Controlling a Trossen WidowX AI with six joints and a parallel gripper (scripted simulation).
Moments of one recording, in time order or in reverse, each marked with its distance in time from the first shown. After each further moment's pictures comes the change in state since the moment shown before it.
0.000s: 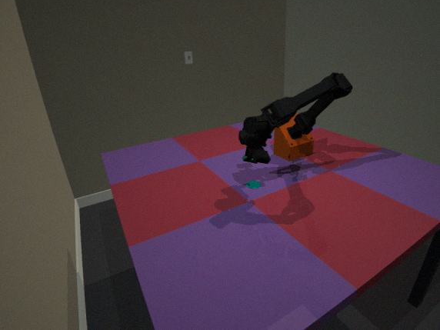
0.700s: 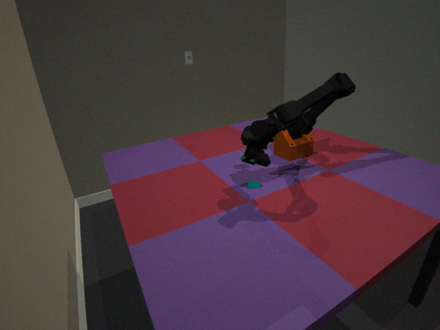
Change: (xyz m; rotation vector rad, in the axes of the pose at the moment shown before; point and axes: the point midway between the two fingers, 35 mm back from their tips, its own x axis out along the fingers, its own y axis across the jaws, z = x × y) arm 0.004 0.002 0.001 -0.002 -0.133 -0.047
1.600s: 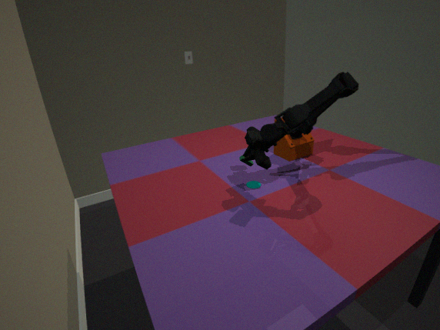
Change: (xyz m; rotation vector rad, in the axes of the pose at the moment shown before) arm 0.000 0.004 0.001 0.019 -0.181 -0.031
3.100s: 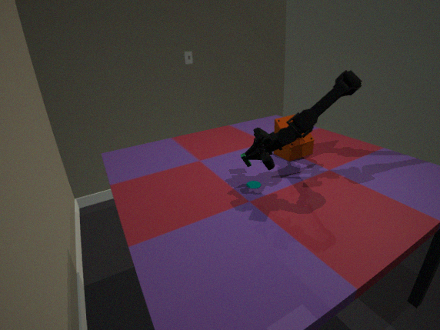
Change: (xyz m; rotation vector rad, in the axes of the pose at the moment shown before) arm -0.013 0.007 0.002 0.093 -0.307 0.017
